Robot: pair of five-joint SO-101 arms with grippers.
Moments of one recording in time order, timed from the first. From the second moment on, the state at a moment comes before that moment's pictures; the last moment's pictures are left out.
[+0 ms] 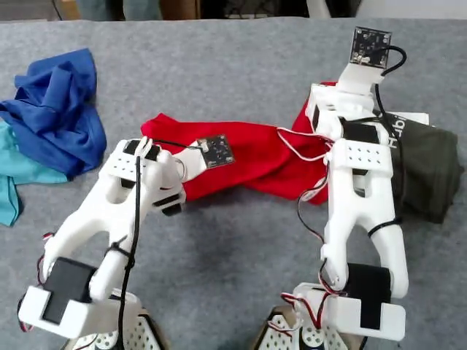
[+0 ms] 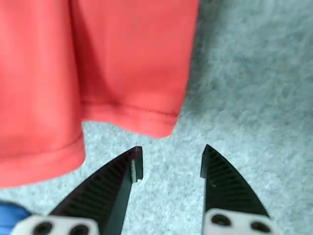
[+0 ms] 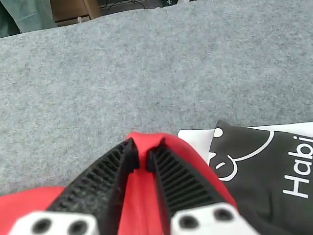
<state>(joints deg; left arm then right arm) 12.3 -8.7 33.0 61.6 -54.5 7.6 -9.2 25.0 30.0 -3.1</state>
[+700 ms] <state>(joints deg) 14.2 10.0 27.0 54.1 -50.7 7.6 -9.2 25.0 30.0 -3.1</state>
